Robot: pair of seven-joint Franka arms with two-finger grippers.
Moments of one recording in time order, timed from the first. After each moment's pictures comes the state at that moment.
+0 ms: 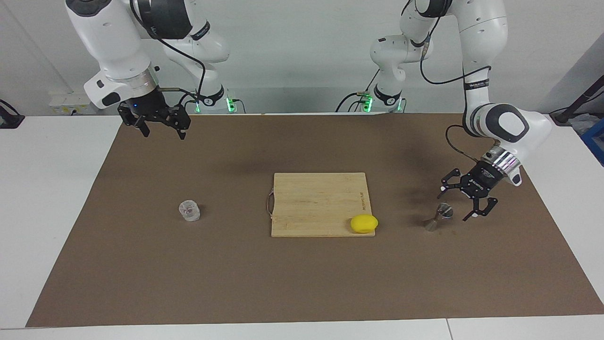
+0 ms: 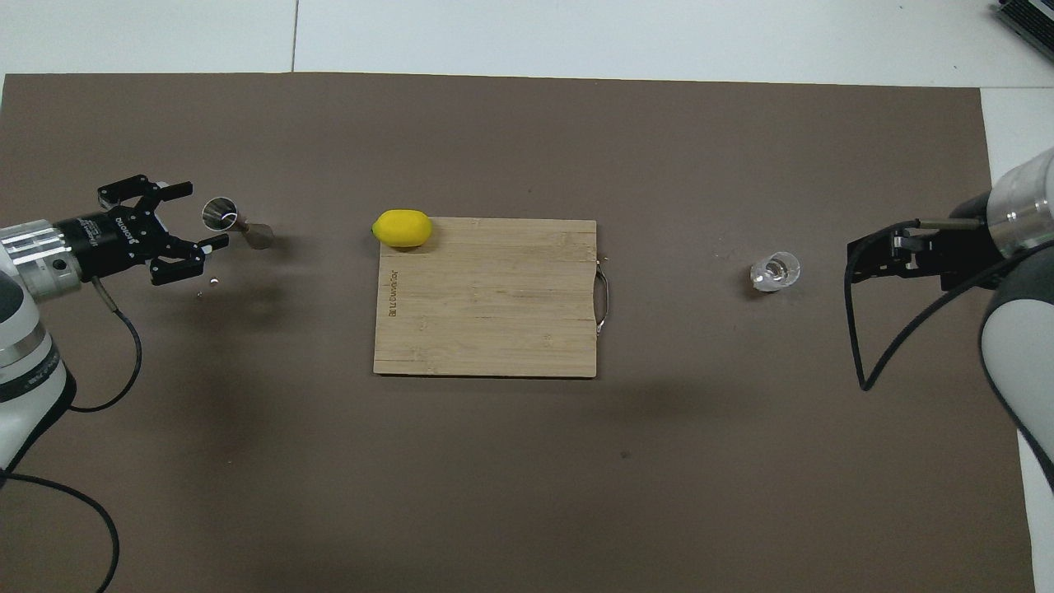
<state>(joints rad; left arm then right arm) 0.05 0.26 0.13 -2.01 -1.29 2.21 -1.14 -0.03 0.00 0.11 -1.62 -0.02 1.58 0.18</state>
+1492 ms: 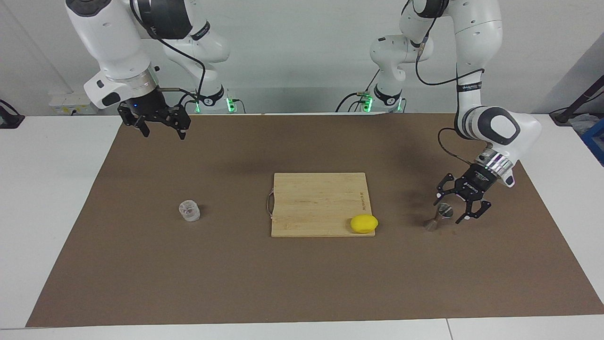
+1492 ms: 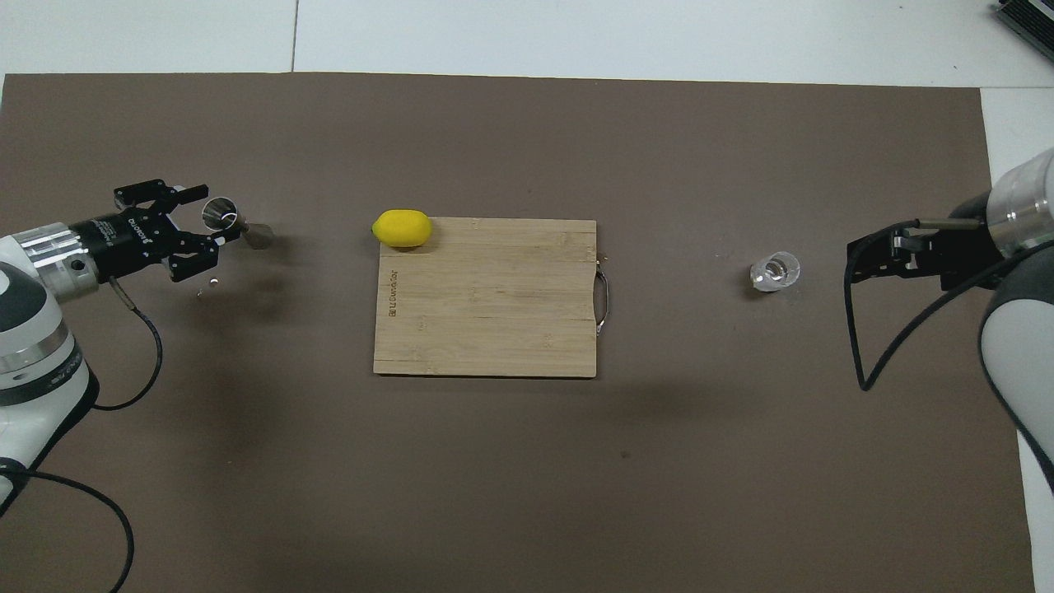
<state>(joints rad) 0.02 0.27 0.13 -2.03 -1.34 2.27 -1.14 -0.03 0.00 0.11 -1.62 -0.02 1.58 0.18</state>
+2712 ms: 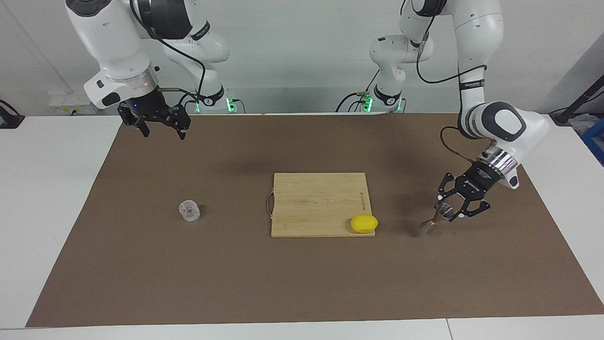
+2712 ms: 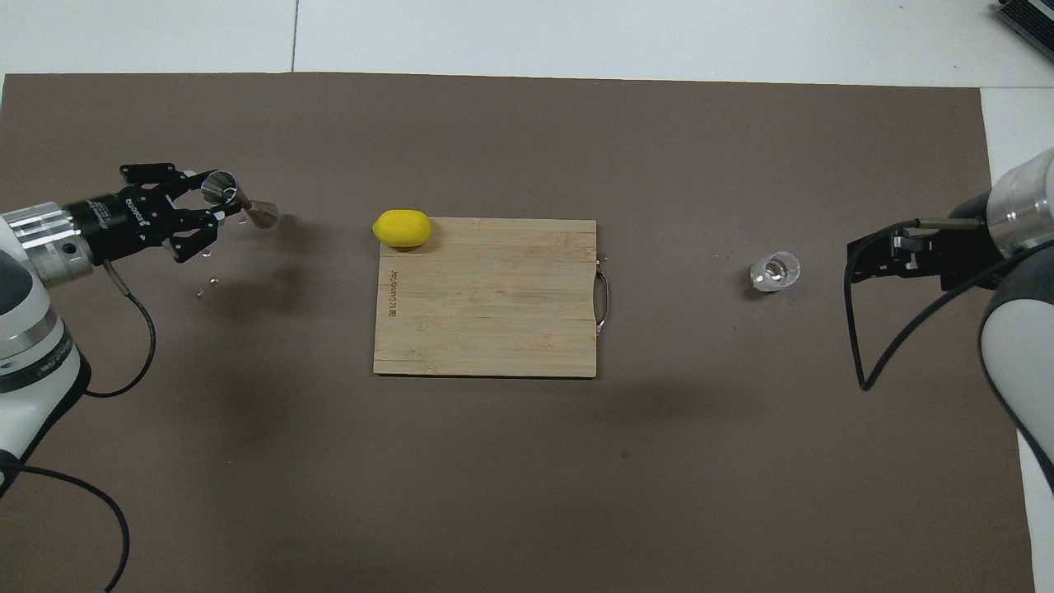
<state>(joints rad) 0.00 0.25 0.09 -1.93 -1.34 2.18 -1.14 -0.03 0.00 0.11 -1.62 -0.02 1.58 0.18</state>
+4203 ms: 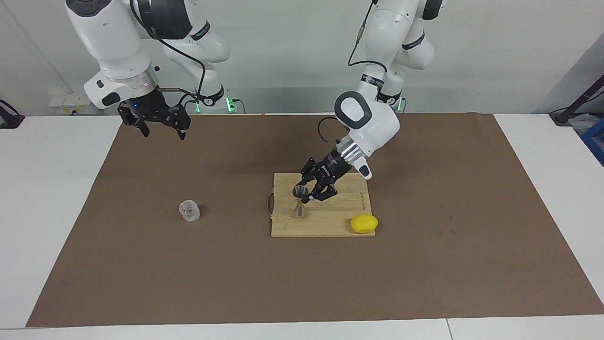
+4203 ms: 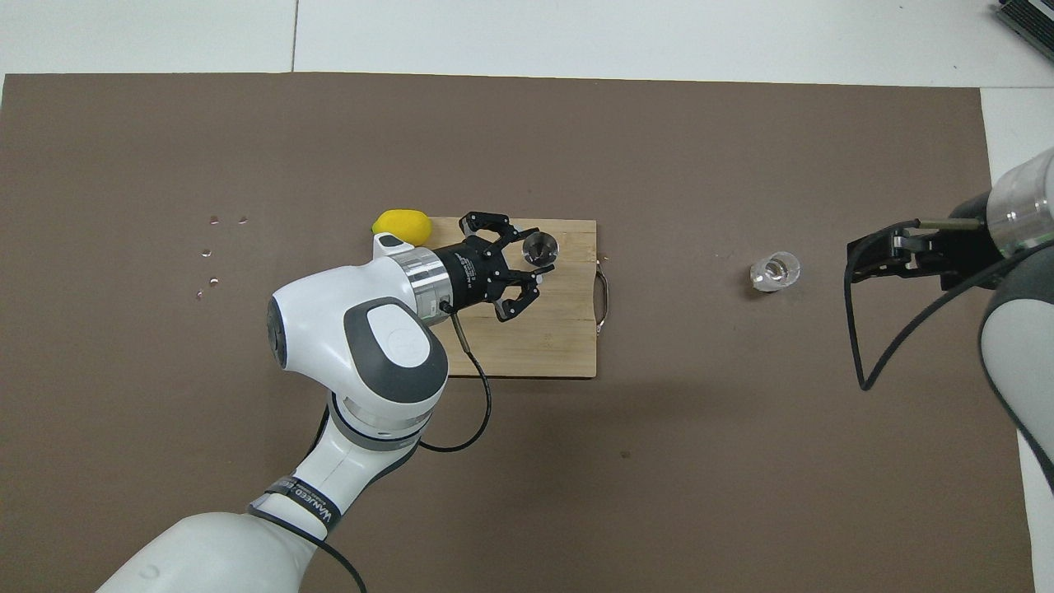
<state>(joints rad) -0.67 0.32 0.04 -1.93 -1.56 2.69 -1.14 -0.03 0.00 0.11 -1.62 -0.02 1.58 0.18</state>
